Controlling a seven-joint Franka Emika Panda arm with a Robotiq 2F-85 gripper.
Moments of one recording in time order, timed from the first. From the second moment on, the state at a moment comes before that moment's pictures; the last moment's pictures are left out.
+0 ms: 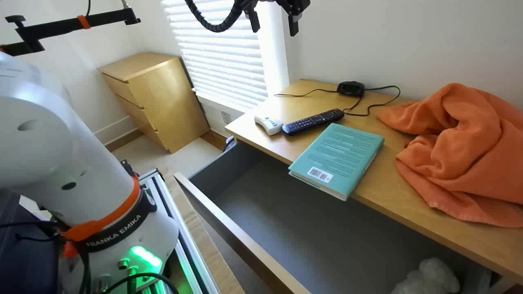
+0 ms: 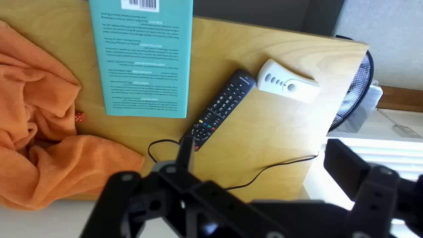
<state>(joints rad) 0.09 -0.60 -0.16 -2.54 0.06 2.14 -0.39</state>
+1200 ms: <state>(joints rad) -0.08 -0.43 -0.21 -2.55 0.04 2.17 -0.34</state>
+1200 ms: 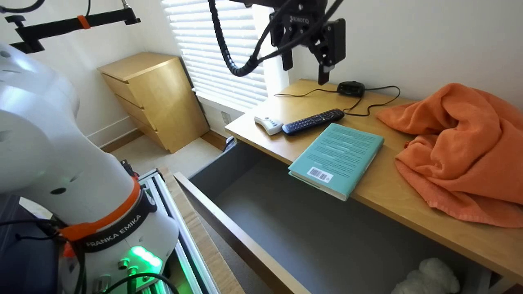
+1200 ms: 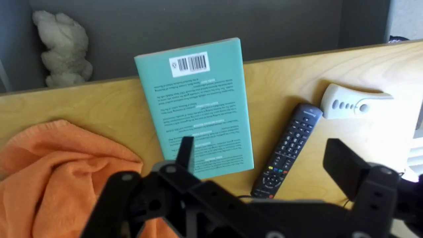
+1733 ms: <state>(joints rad) -0.12 -0.27 -0.39 -2.59 0.19 2.09 -0.62</state>
